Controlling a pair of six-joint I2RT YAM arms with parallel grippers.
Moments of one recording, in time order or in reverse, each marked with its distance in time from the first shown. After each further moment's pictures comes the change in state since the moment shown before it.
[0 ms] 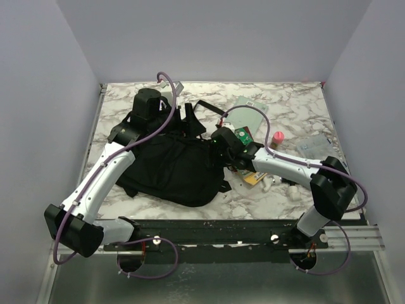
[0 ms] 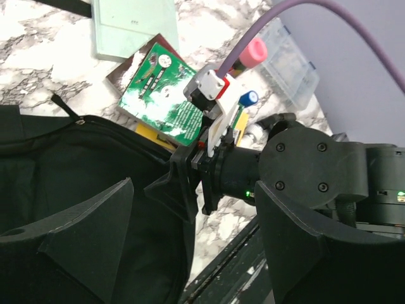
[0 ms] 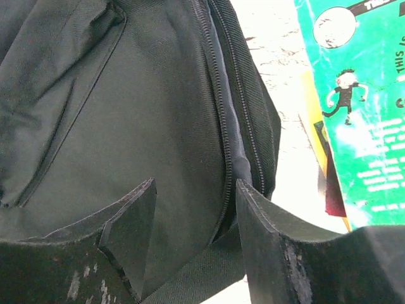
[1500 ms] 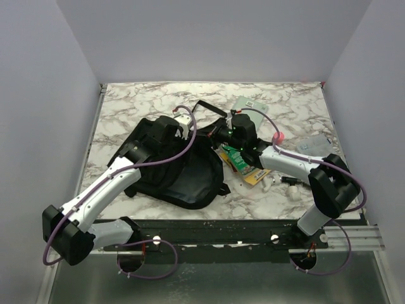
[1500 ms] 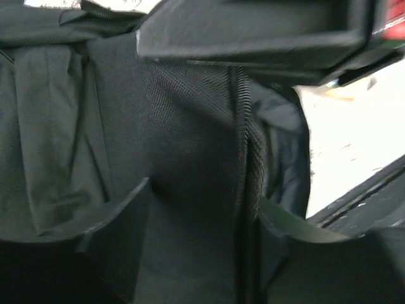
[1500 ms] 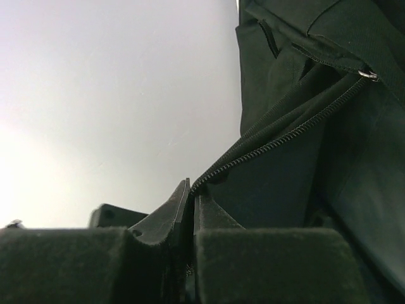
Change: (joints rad) left arm -0.185 -0.111 -0.222 -0.123 -0.357 0.222; right arm -0.156 0.005 -0.110 0.727 -0.445 0.858
